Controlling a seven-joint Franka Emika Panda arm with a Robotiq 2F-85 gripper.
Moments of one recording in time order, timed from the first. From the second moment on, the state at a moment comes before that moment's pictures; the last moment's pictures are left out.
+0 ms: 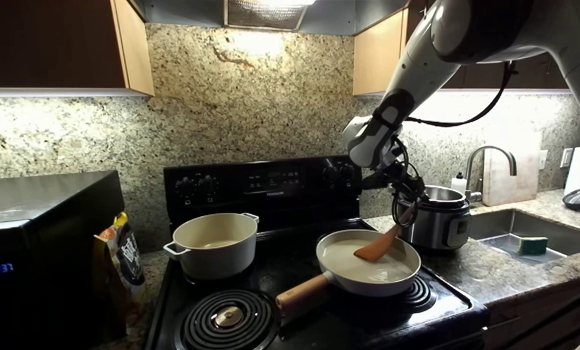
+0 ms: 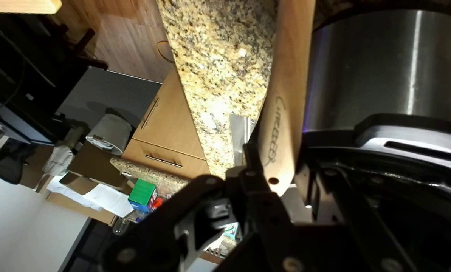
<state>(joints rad) -0.05 0.51 -0.23 -1.74 -0.67 1.87 1.77</state>
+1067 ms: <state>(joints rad) 0.04 0.53 -0.18 -1.87 -0.70 2.01 1.89</state>
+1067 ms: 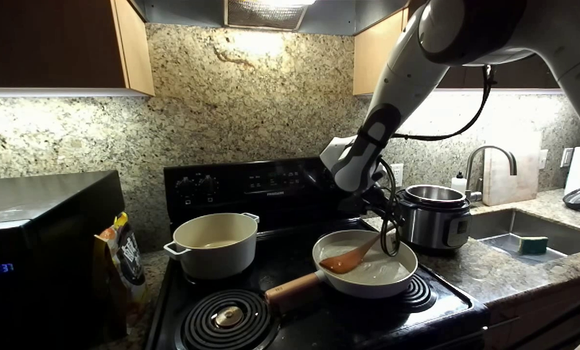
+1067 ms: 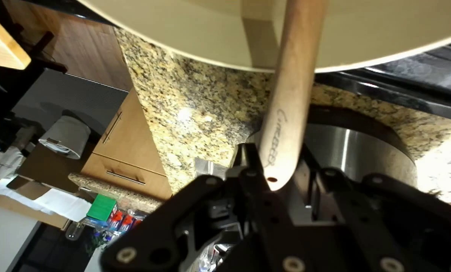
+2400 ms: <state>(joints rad) 0.03 0.47 -0.17 -1.78 -0.70 1.85 1.89</state>
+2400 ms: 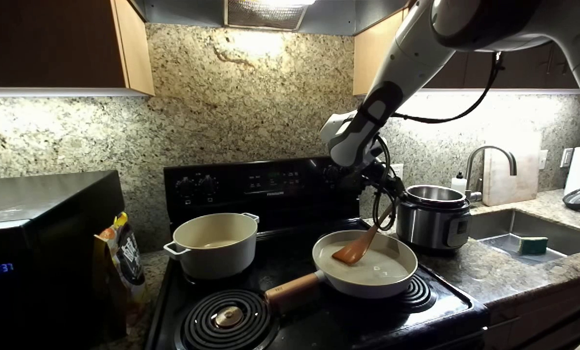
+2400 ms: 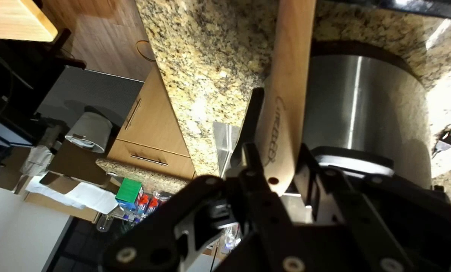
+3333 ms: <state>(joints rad) 0.05 0.47 -0.14 -1.88 -0.72 1.84 1.76</state>
